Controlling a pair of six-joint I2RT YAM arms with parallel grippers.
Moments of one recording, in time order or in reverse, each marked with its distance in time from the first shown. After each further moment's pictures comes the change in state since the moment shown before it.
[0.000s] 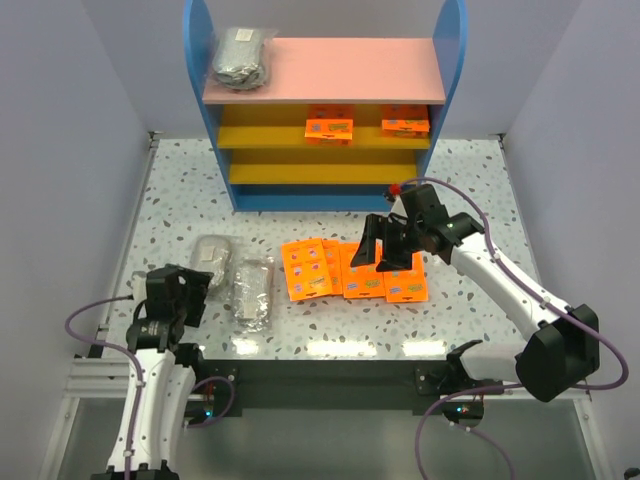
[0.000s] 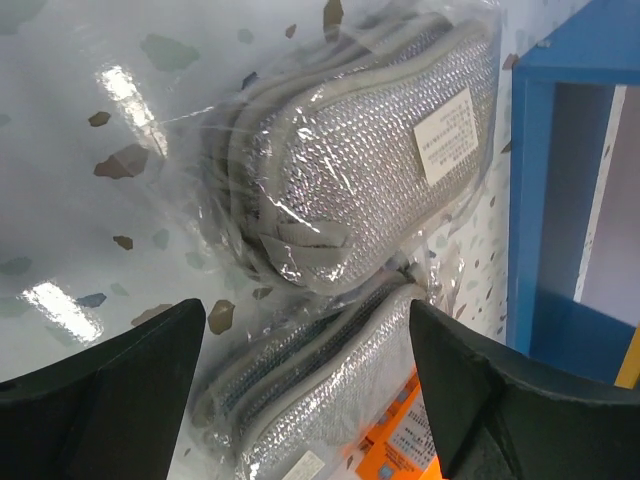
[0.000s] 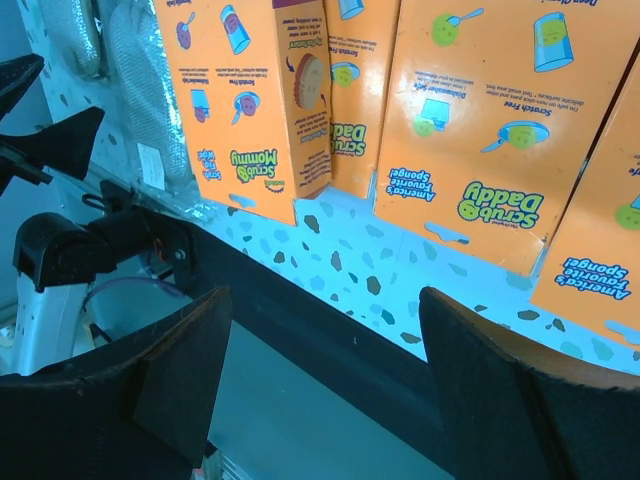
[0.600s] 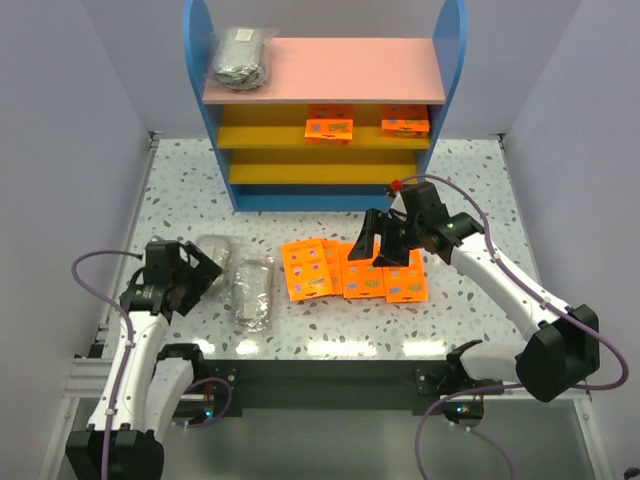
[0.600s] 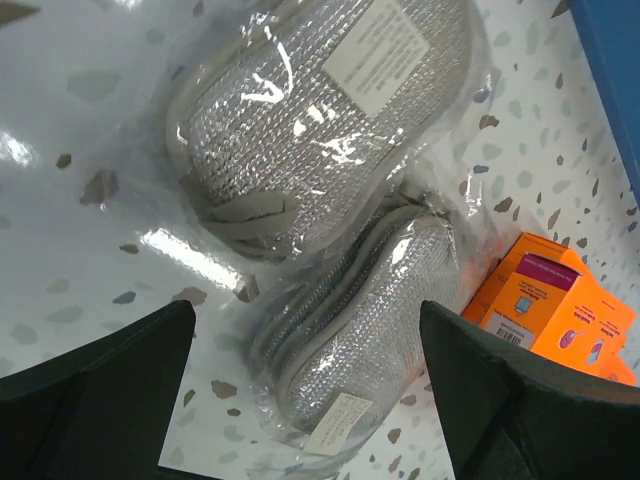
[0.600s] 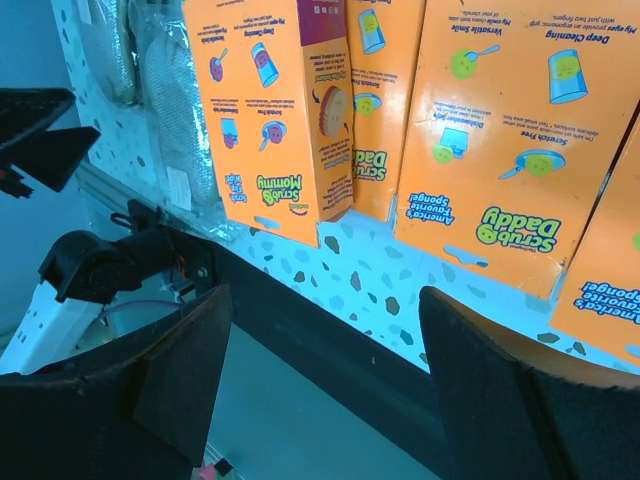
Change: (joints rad) left arm -0.059 0.286 0.251 -0.061 0.032 0.407; right arm 0.000 0.000 0.000 0.061 0.000 0.050
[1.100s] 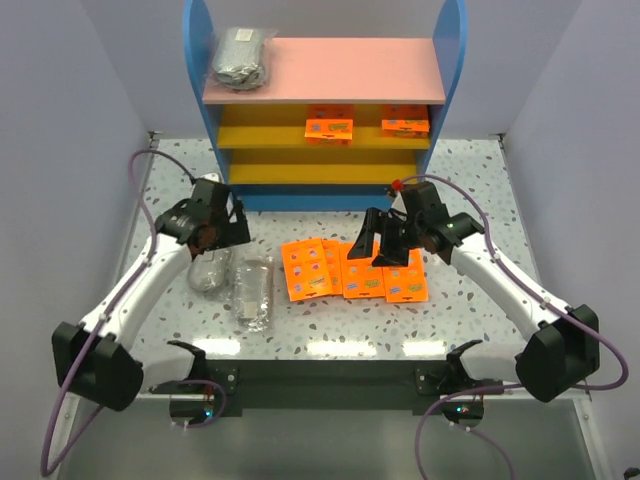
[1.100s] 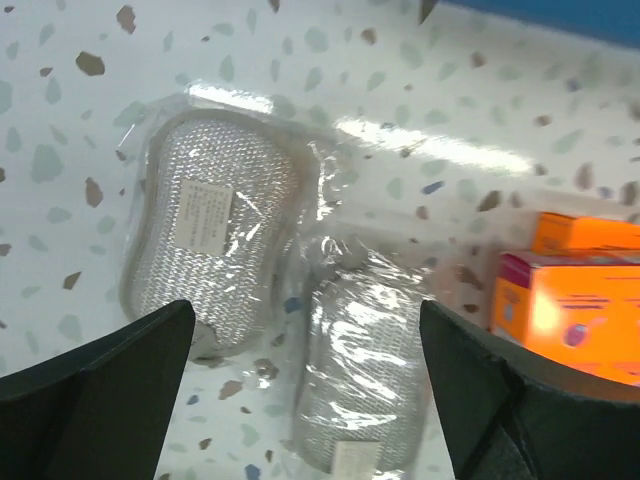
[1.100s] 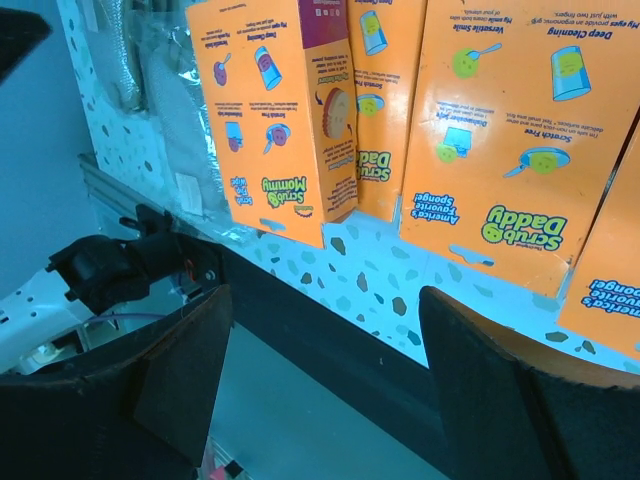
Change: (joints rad) left arm -0.349 0.547 0.446 -0.028 -0.299 0.371; right arm 0.000 -0.005 -0.002 0.004 0.000 0.025
